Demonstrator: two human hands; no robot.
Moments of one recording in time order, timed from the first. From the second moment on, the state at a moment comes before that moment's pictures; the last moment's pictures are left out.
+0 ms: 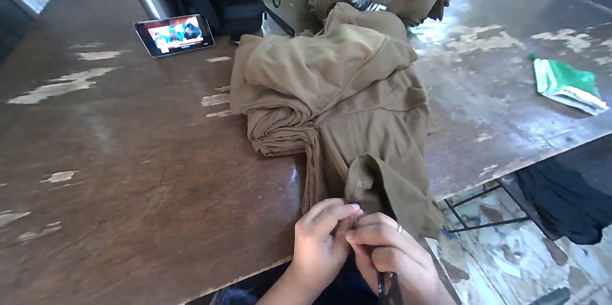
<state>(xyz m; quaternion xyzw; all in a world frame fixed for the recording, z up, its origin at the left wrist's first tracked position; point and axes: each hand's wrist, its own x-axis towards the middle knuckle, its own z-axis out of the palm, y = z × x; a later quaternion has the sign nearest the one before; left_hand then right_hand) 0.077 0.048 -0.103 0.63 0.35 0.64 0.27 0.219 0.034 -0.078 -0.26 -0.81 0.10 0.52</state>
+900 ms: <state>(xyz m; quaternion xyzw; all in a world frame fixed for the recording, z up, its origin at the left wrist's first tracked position) 0.059 0.039 -0.088 0.45 0.31 0.67 0.50 0.251 0.048 -0.082 -0.47 -0.81 0.08 0.34</state>
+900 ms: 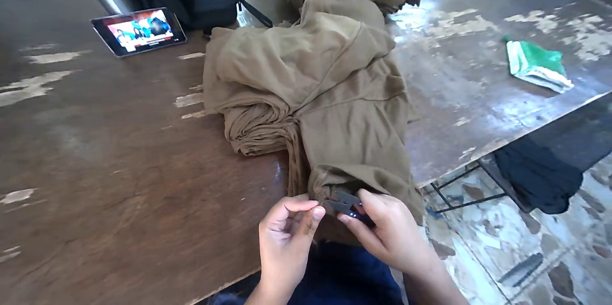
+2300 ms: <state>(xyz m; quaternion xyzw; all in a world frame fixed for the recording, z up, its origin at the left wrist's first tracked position) 0.061 0.036 -0.087 0.46 0.29 0.68 0.48 0.221 0.050 -0.084 -0.48 -0.81 0.02 0.34</state>
